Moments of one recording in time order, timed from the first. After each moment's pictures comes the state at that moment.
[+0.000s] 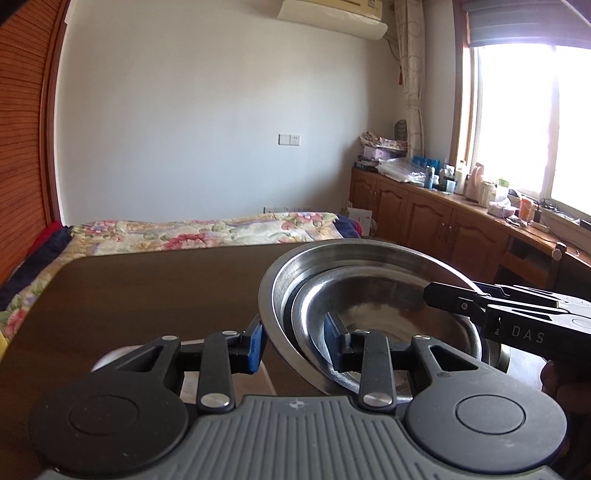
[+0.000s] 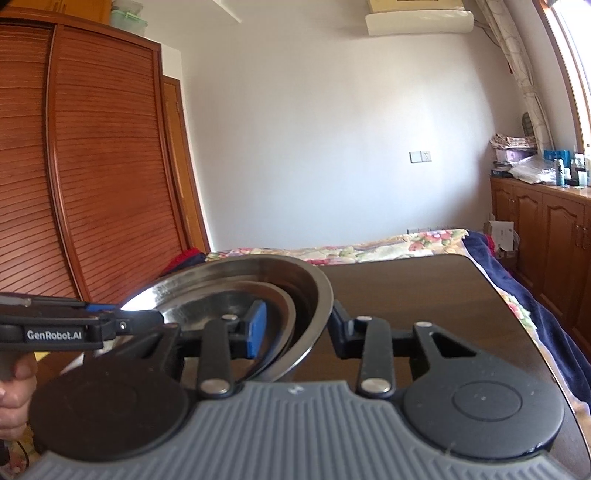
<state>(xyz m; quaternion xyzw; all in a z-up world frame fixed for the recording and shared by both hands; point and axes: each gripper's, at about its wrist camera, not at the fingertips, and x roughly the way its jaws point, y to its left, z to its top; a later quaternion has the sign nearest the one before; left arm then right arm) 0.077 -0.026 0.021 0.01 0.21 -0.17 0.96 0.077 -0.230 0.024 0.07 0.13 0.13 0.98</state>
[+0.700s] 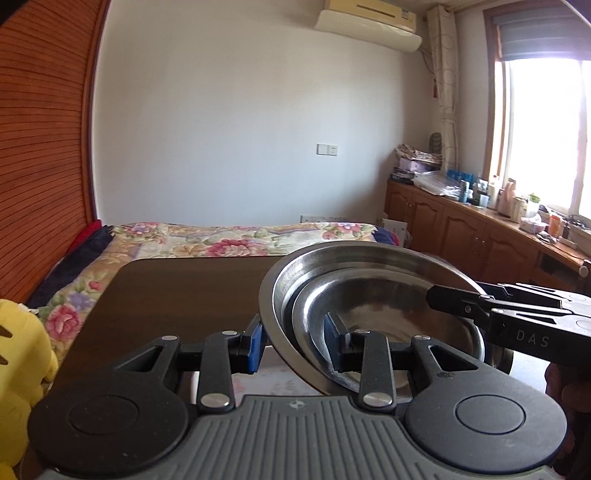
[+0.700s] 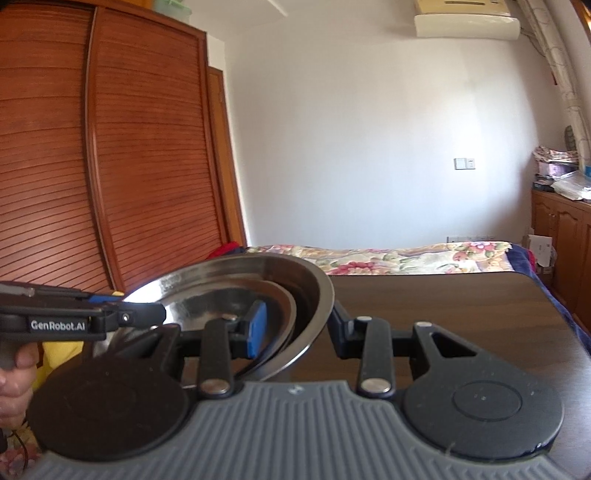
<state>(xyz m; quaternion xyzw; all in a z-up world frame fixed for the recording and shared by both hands) 0.069 0.034 0.034 -0.01 0.20 -0.11 0.97 0.086 -0.175 0.035 0.04 0.13 0.19 0.97</state>
